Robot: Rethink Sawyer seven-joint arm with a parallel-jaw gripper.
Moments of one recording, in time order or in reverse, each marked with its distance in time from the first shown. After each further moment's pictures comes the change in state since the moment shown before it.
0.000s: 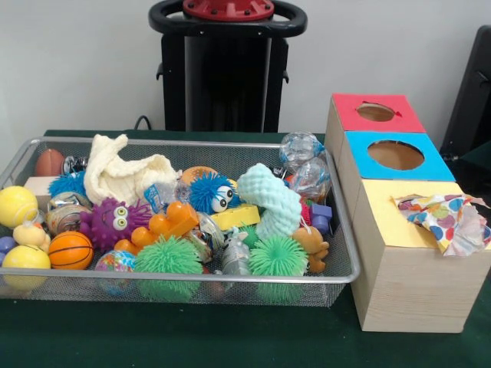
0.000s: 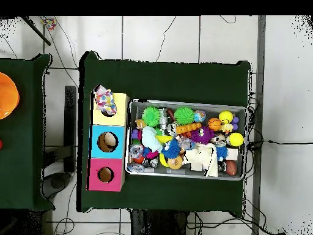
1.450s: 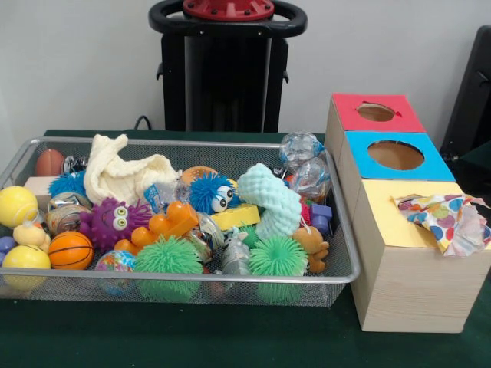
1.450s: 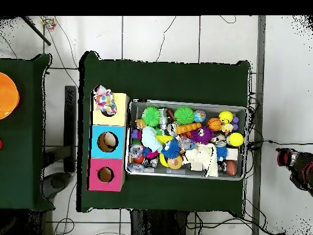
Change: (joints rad) arm -0.081 -0.131 -0.426 1.350 0.453 -1.413 0.517
